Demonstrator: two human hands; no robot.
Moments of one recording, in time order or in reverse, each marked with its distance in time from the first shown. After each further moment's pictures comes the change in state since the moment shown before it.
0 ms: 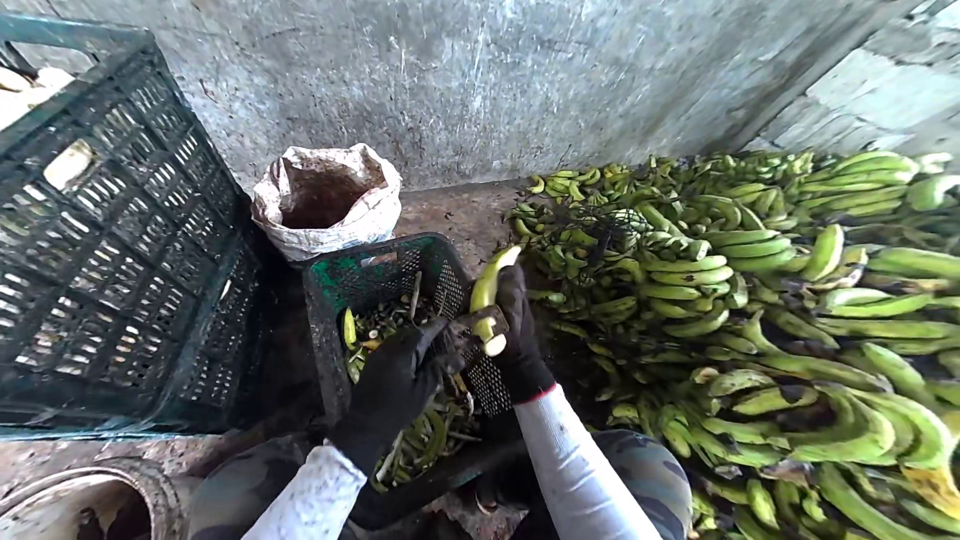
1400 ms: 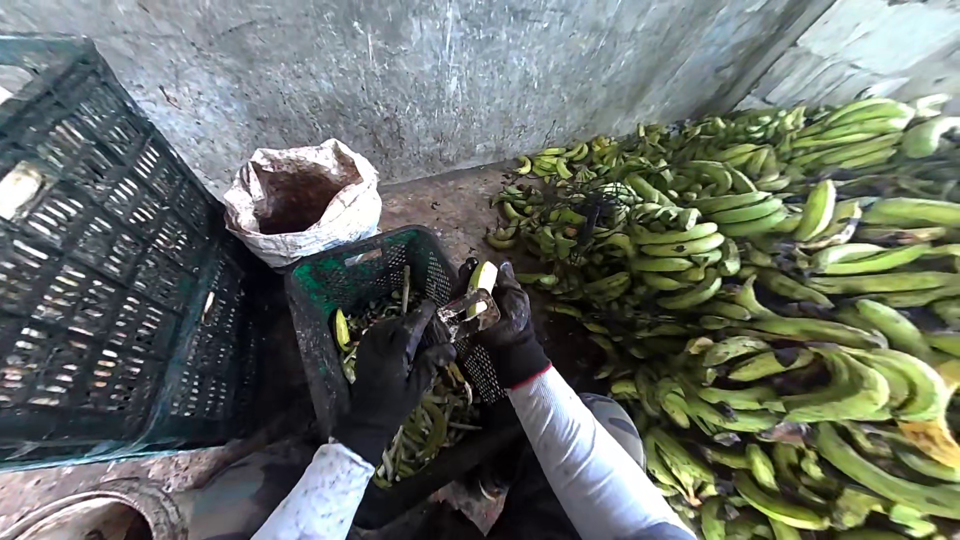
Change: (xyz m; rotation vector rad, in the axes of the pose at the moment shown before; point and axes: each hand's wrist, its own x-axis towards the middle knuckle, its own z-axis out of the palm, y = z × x) left_hand 0.008 -0.015 0.034 0.083 0.289 0.245; right_hand 0.011 0.007 -0.015 0.931 -0.122 0.205
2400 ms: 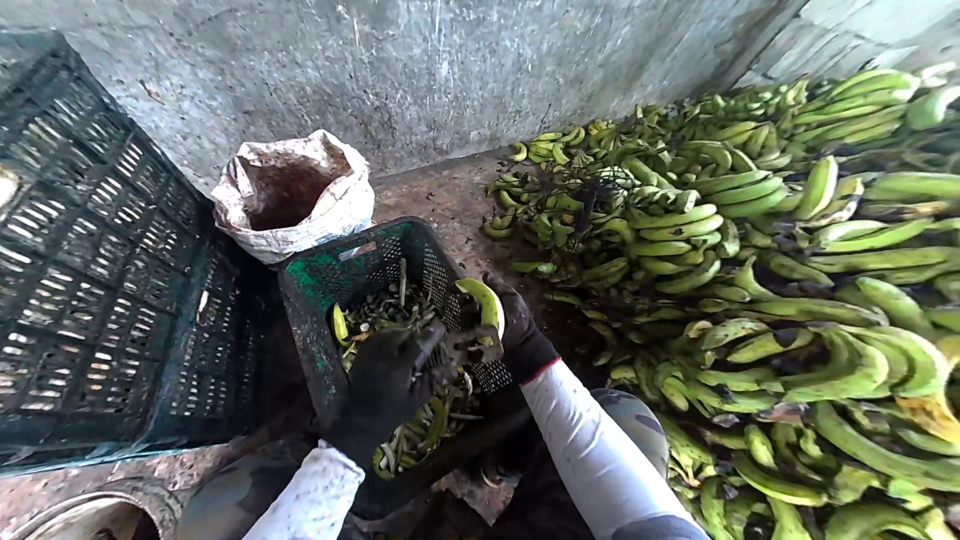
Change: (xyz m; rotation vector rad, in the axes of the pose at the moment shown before) left_hand -0.014 -0.002 -0.003 0.181 -0.175 0.122; right_hand -0.018 -0.021 -0.027 -0.328 0.154 0.243
